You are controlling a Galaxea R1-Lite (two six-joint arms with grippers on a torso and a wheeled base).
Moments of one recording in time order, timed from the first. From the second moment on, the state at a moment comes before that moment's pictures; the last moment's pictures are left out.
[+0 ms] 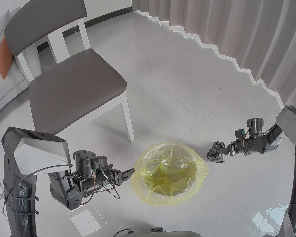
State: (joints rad) left arm -0.39 2.35 -0.56 -1.31 -0.17 -0.21; right arm -0.08 2.43 -1.18 -0.49 0.37 -0.30
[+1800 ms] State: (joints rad) left arm -0.39 2.36 -0.41 -1.55 -0.19 -0.21; right arm -0.08 2.72 -1.50 -0.57 0.42 -0.38
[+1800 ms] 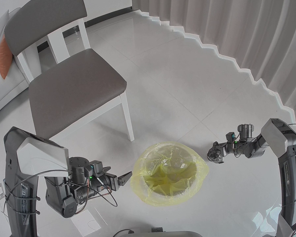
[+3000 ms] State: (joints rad) left arm -0.39 2.36 -0.37 -1.55 -0.18 -0.23; right arm 0.08 1.92 -0.86 -0.65 0.46 -0.40
